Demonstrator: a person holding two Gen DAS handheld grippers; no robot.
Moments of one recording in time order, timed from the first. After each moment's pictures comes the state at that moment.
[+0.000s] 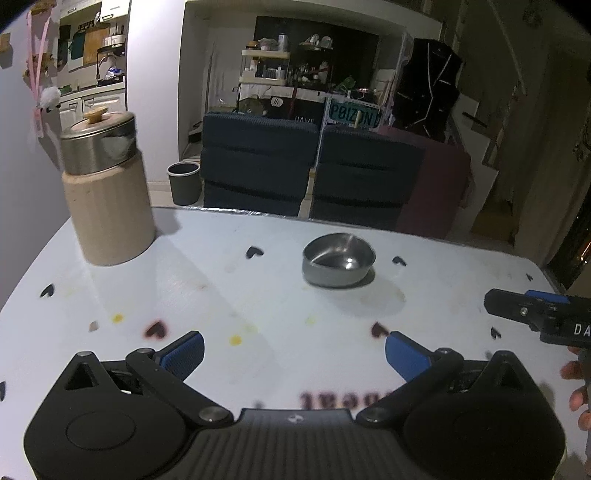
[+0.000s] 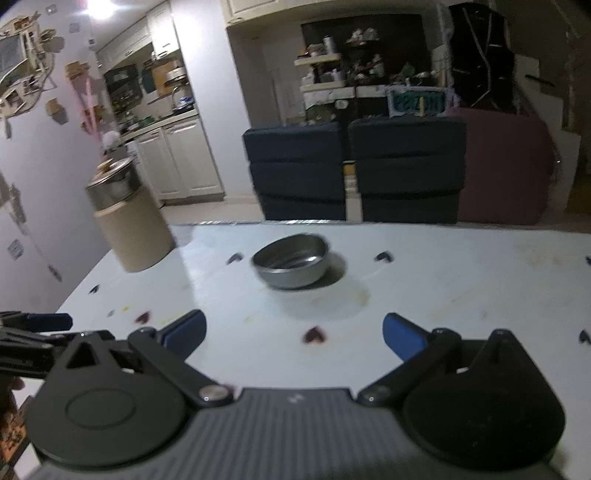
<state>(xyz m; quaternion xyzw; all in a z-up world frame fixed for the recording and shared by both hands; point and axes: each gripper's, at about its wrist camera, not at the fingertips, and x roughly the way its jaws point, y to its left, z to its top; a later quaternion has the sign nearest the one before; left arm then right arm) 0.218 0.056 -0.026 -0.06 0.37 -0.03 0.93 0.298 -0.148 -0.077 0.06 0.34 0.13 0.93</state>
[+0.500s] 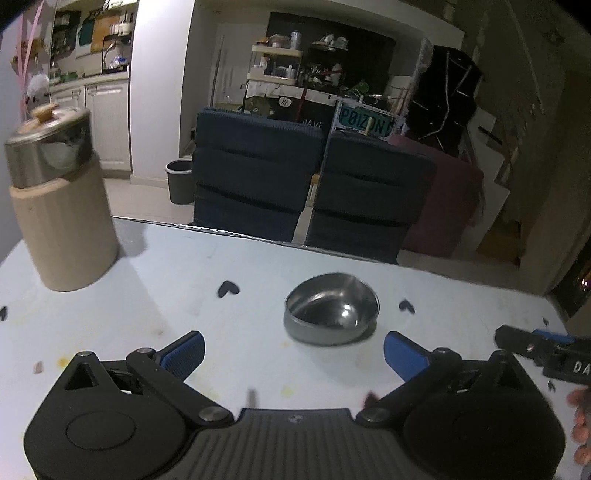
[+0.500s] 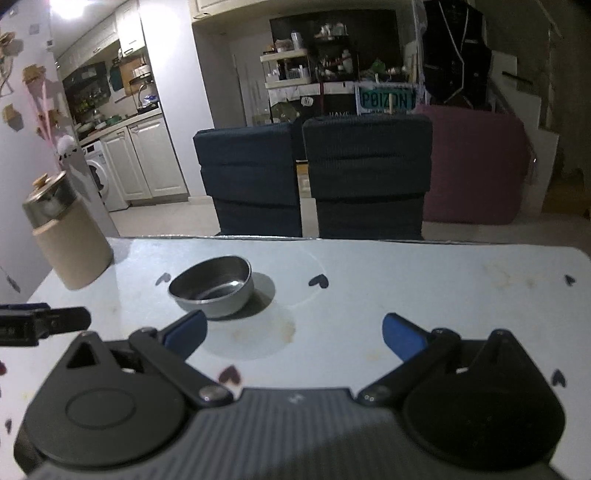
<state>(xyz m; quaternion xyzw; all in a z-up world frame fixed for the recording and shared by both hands) 0.320 0.035 -0.047 -0.09 0.37 -0.02 0.92 0.373 -0.197 -0.093 0.05 0.35 0.09 0.93</state>
